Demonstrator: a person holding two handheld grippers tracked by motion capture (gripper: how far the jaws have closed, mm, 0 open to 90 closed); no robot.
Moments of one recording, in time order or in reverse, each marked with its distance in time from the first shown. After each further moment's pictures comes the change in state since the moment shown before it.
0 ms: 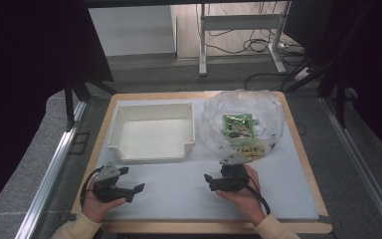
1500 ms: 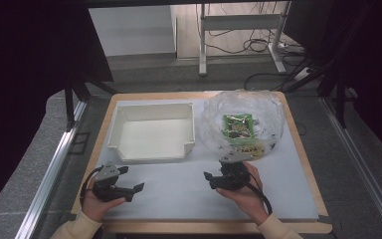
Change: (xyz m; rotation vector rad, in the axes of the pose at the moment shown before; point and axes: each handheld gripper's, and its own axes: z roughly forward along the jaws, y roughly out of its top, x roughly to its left) left arm 0.002 -0.001 0.000 -0.006 0.000 0.010; right arm 0.009 0.018 -0.018 -0.008 0.010 -0.054
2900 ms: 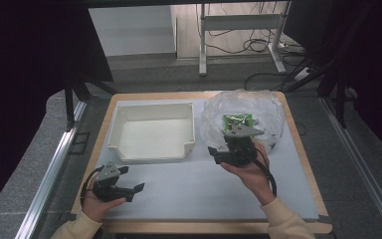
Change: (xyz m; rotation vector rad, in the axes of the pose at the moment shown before) left arm -0.001 0.000 0.001 0.007 0.003 0.002; right arm -0.027 0.062 -0.024 -0.088 -0.035 0.004
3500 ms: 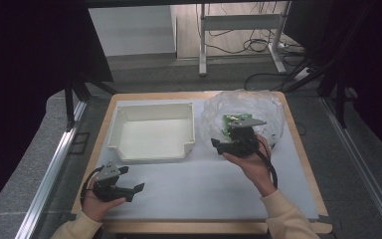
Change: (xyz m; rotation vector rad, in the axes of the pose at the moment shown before) left arm 0.000 0.000 0.000 0.001 0.001 0.004; right arm -0.019 0.014 0.007 0.008 -0.029 0.043
